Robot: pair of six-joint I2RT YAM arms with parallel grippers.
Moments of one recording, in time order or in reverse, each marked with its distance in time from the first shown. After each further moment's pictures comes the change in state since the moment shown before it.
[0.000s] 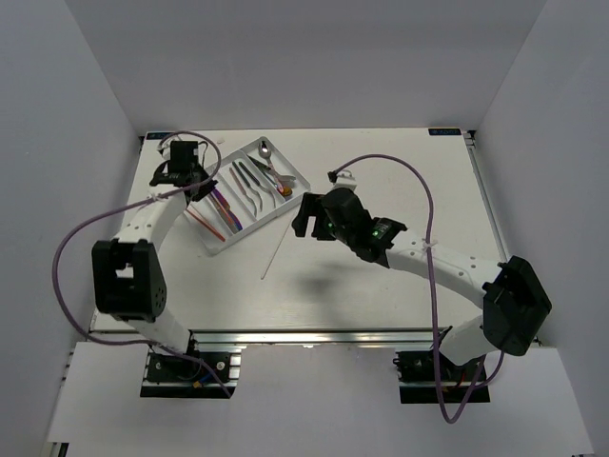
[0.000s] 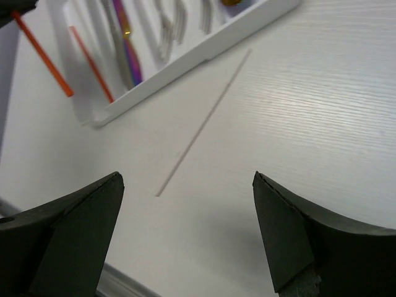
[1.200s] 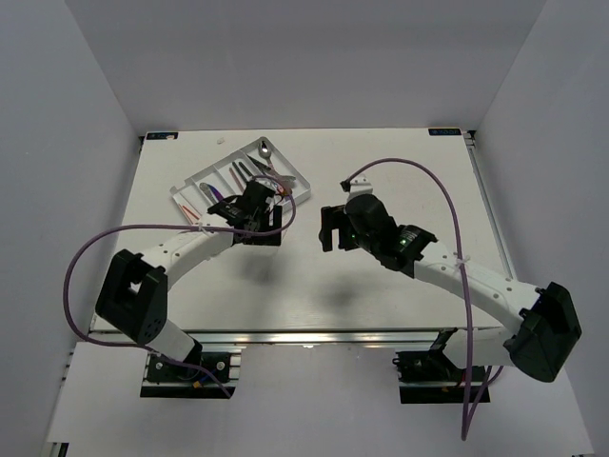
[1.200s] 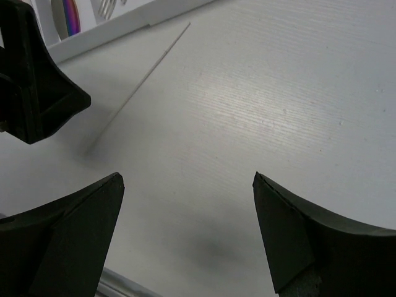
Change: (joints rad) left arm -0.467 -0.059 -0.130 -0.185 -0.123 0.243; right arm -0.037 -0.171 -0.060 -0.200 0.060 -0.253
